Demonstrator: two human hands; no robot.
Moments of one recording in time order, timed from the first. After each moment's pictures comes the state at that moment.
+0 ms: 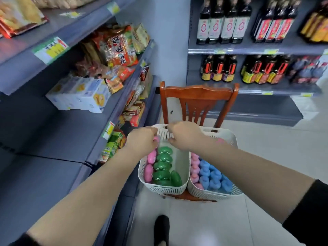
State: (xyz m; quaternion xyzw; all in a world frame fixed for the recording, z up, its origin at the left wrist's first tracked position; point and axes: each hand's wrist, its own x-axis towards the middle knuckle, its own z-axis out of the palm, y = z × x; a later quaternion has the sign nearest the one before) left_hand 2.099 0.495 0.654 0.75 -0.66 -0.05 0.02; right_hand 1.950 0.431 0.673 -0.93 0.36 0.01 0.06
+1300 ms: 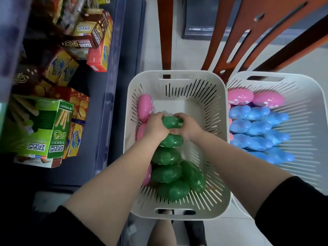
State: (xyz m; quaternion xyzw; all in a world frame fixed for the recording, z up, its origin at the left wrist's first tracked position) left_hand 2.158 0.313 0.274 0.78 -0.44 -0.44 0.08; right_hand 2.039 0.282 0.269 -0.59 0.58 0.01 0.56
